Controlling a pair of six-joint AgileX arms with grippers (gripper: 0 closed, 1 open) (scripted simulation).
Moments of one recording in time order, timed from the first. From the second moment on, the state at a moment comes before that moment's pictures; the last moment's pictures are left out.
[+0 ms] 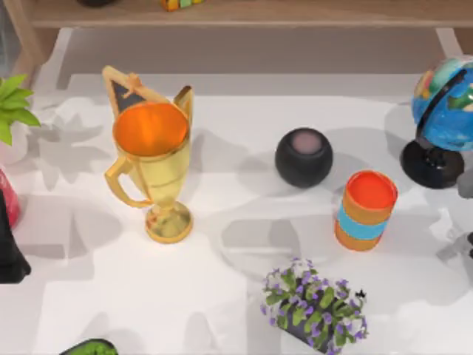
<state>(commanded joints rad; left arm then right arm) 0.00 0.00 0.00 0.00 0.00 0.00 -0.01 1.79 0.96 -0.74 0.00 -0.49</state>
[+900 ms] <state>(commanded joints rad) 0.00 0.00 0.00 0.00 0.00 0.00 -0.01 1.76 0.99 -0.80 0.00 -0.49</state>
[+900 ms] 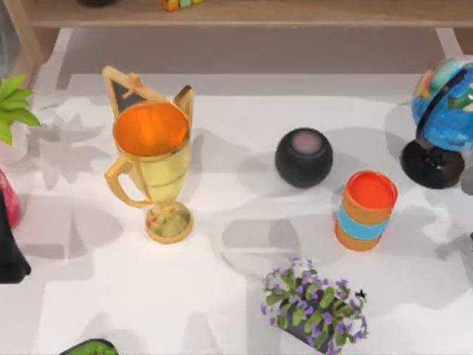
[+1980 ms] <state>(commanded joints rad) 0.00 0.00 0.00 0.00 0.00 0.00 -0.13 1.67 1.42 -1.07 0.00 -0.49</state>
